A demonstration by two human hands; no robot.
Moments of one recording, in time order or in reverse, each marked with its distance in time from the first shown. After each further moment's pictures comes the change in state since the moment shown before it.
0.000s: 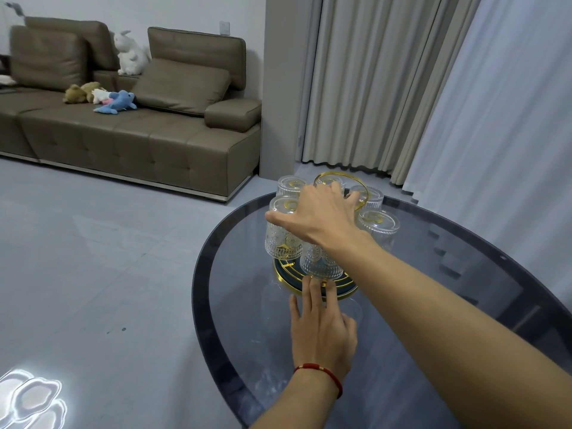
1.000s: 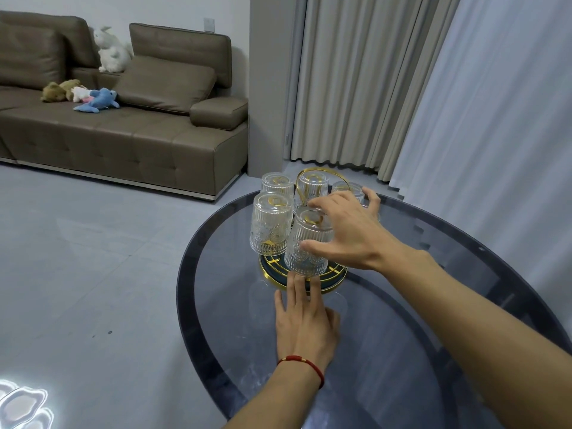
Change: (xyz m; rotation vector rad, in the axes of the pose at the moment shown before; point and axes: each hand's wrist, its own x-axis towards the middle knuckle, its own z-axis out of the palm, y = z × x) left_hand 0.002 -0.003 0.001 0.073 -0.006 0.024; right_hand -0.040 0.087 -0.013 0.000 -0.038 -0.309
